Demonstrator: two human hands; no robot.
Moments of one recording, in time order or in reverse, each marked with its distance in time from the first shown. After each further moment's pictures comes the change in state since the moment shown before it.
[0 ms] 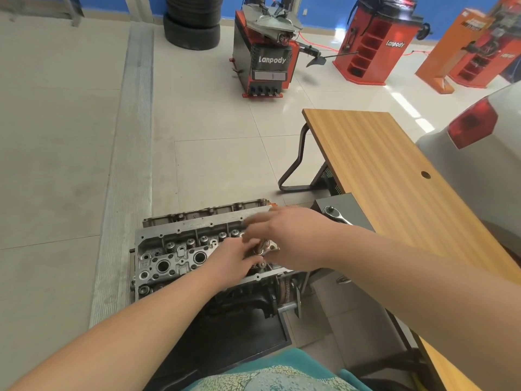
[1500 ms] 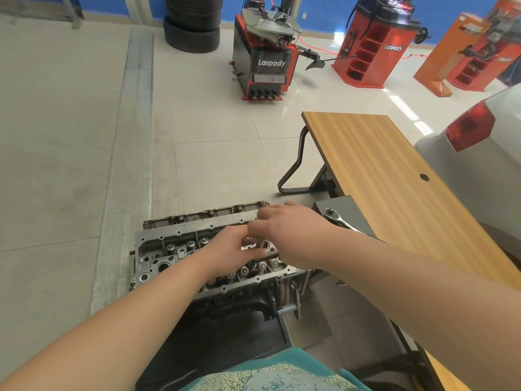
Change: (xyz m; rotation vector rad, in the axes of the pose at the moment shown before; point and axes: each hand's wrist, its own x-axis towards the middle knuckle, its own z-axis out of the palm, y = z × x) left_hand -0.002 0.025 -0.039 -0.251 -0.111 0.004; right_hand 0.010 -0.001 0.004 -0.167 -0.021 0.119
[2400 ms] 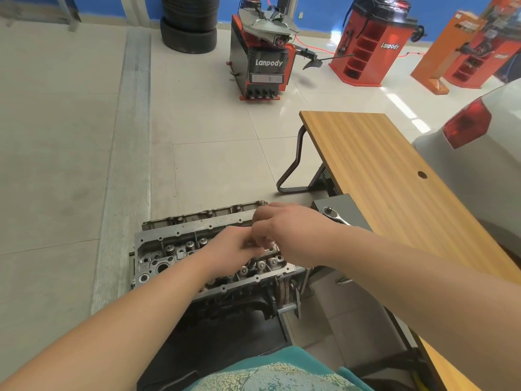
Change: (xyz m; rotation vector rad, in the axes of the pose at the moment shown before) left_hand -0.001 0.010 0.001 0.142 0.001 0.026; right_hand -0.011 0.008 -0.004 0.144 -0.002 -0.055
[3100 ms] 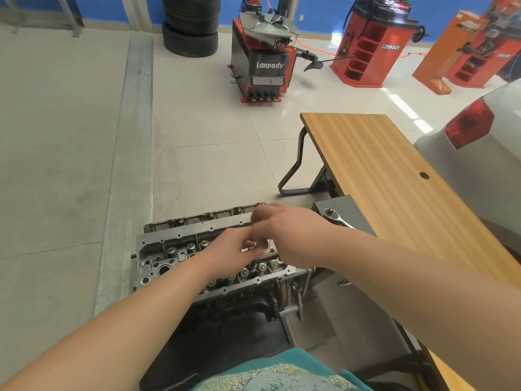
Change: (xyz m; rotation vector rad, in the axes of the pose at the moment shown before) left_hand -0.001 -0.003 -0.001 -0.039 -0.006 -0.025; right_hand 0.003 -0.002 0.001 0.012 -0.012 0.064
